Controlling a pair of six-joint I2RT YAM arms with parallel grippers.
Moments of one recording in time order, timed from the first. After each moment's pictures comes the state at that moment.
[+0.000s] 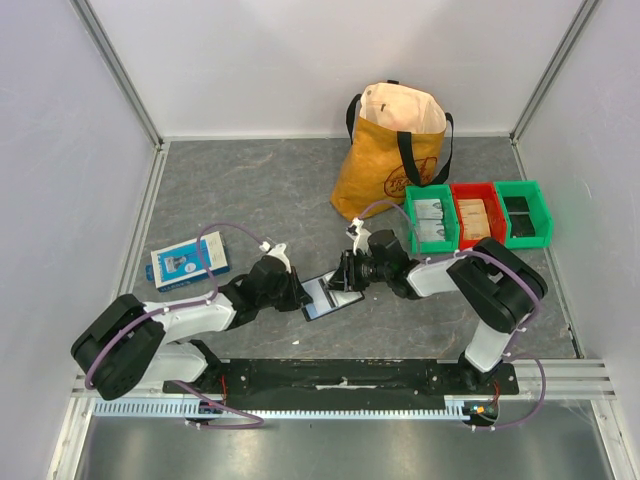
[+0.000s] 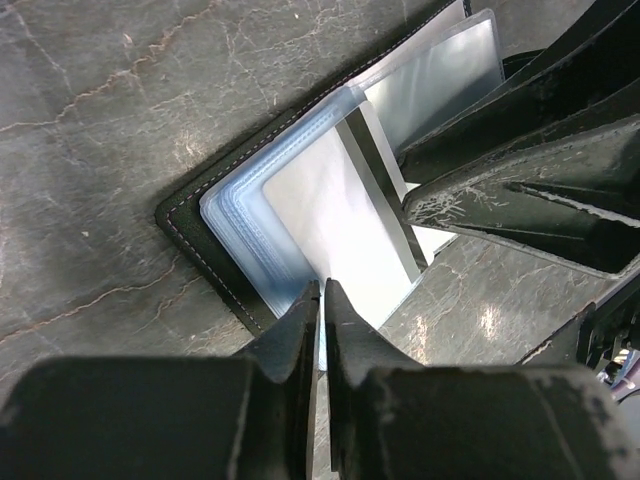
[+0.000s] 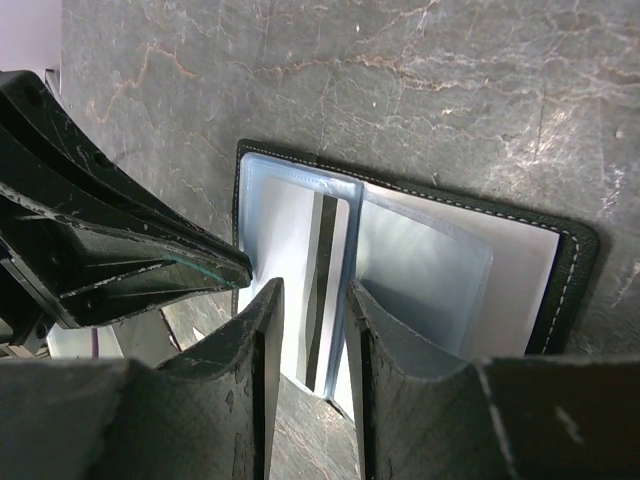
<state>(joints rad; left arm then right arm) -0.75 1.26 0.38 0.15 0.07 -0.81 0.68 1.74 0.62 0.51 -0.51 0.64</state>
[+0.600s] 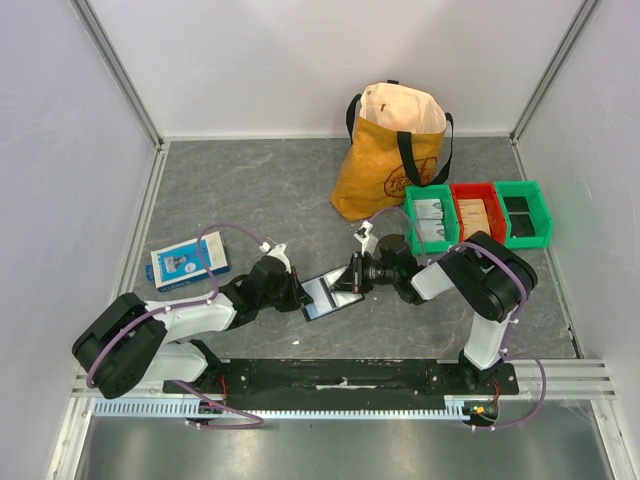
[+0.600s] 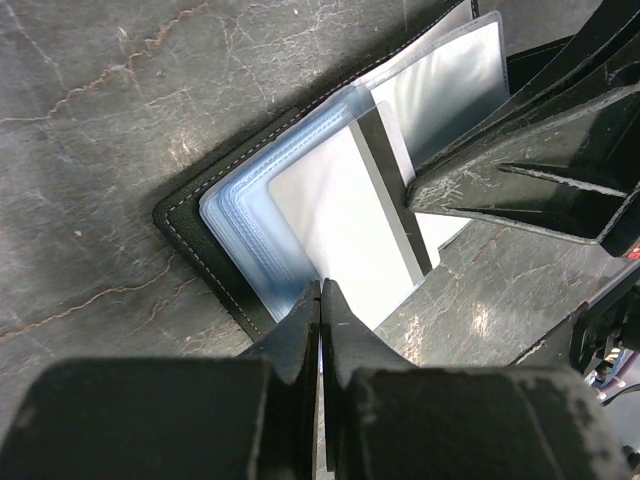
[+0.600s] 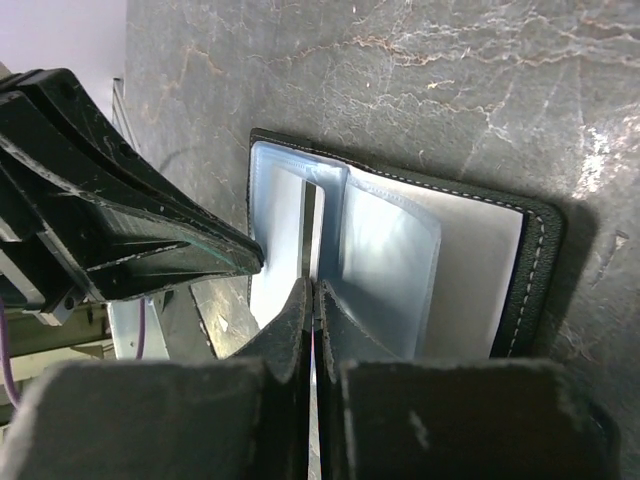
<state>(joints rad) -0.75 1.27 0.37 0.17 0.08 -0.83 0.62 1.82 0.54 0.75 -0.63 0.74</state>
